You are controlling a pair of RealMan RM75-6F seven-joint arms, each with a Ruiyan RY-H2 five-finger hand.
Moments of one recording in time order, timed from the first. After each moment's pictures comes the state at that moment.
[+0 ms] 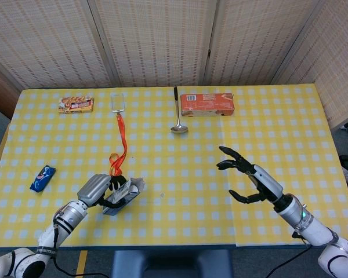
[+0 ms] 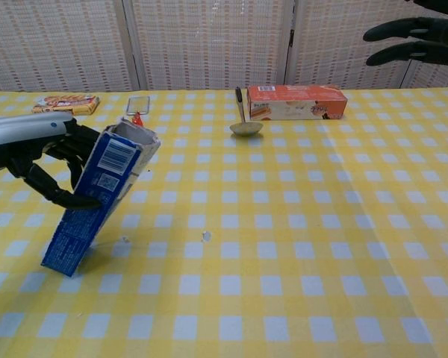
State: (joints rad) left arm -0.64 -1.29 -0.04 -1.74 1.28 0.97 -0.14; right arm 0.59 -1.20 -0.10 -1.46 -1.79 1.49 1.34
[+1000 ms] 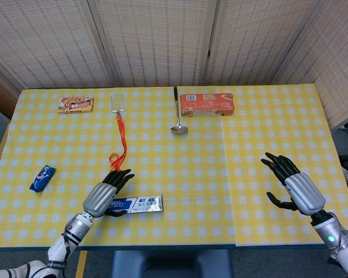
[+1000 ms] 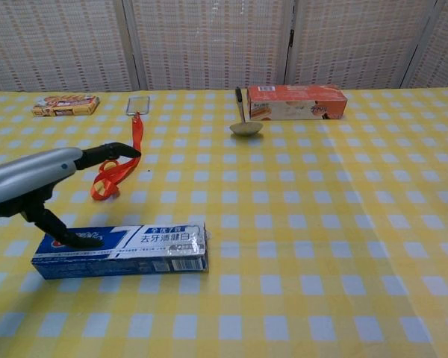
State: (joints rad) left arm -0.54 -1.45 0.02 -1.62 1.43 1.16 0.06; right arm 0.37 -1.01 -0.13 -1.63 -1.63 1.40 0.33
